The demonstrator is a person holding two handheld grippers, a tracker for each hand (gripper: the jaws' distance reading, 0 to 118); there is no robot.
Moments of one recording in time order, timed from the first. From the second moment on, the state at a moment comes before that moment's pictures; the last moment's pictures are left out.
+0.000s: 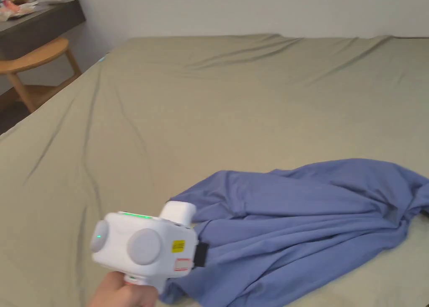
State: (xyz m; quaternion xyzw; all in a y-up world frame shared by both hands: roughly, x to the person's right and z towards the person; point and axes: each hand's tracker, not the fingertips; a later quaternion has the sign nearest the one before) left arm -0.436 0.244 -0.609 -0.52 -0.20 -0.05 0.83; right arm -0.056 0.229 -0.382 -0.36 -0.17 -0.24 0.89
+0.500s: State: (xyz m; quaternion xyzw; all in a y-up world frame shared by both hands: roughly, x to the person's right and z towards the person) left arm -0.492 0.188 -0.599 -0.52 -0.18 0.00 0.83; right arm -0.109 0.226 -0.403 -0.40 -0.14 -0.21 0.88
